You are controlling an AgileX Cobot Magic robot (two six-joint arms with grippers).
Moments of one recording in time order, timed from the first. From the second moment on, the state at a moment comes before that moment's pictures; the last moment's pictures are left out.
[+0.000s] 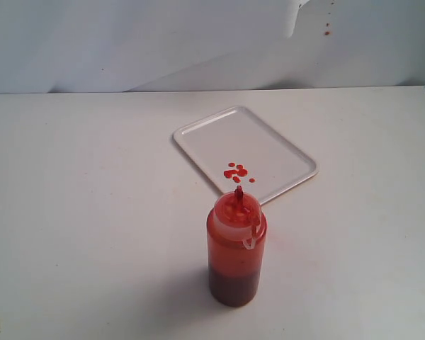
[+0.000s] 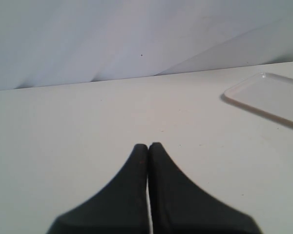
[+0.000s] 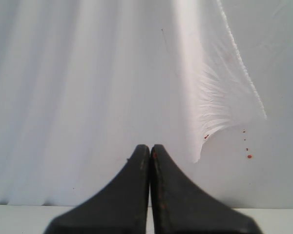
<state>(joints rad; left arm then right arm) -0.08 0.00 -0.01 -0.01 0.29 0.05 0.51 0.81 -0.45 0.53 -0.48 -0.34</state>
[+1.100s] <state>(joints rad) -0.08 0.00 -0.01 -0.01 0.29 0.06 0.12 0.25 -0.44 0.36 -0.23 -0.41</state>
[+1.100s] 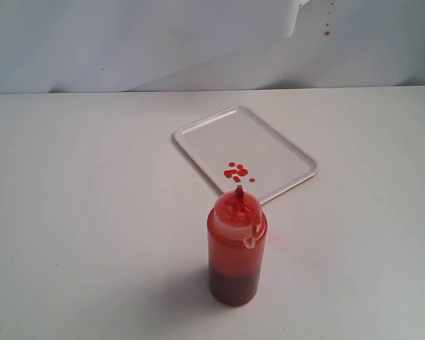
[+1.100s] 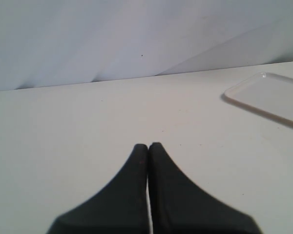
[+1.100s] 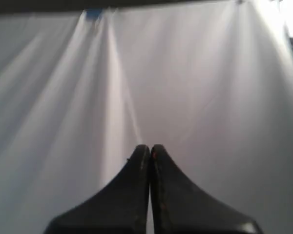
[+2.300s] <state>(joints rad) -0.08 0.00 -0.01 -0.01 0.29 0.06 0.12 0.01 0.00 0.00 0.33 -0.05</state>
